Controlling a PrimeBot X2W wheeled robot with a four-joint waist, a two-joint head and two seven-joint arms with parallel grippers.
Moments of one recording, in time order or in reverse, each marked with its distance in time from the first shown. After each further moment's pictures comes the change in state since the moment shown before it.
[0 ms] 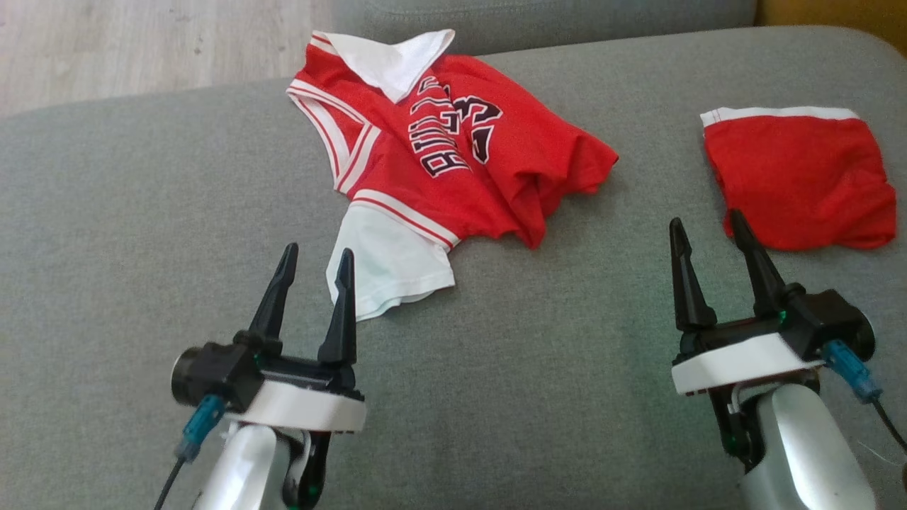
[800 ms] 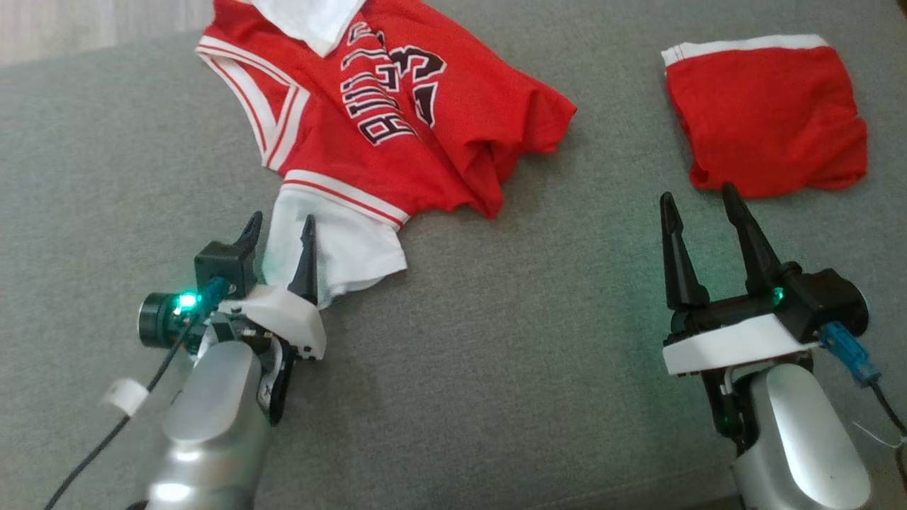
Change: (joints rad) left arm -0.362 0.033 0.000 0.559 0.052 0.073 0.091; right arm -0.042 0.002 0.026 -0.024 0.012 0.000 0.000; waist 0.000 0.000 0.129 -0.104
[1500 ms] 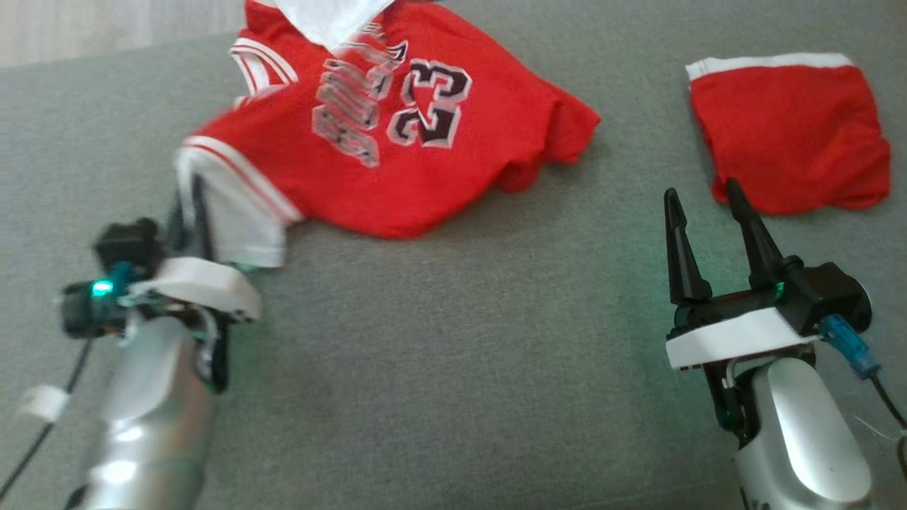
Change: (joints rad) left arm -0.076 0.061 0.099 0.069 -0.072 0.019 -0.083; right arm -0.020 0.000 -0.013 0.026 -0.012 0.000 0.000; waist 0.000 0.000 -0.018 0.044
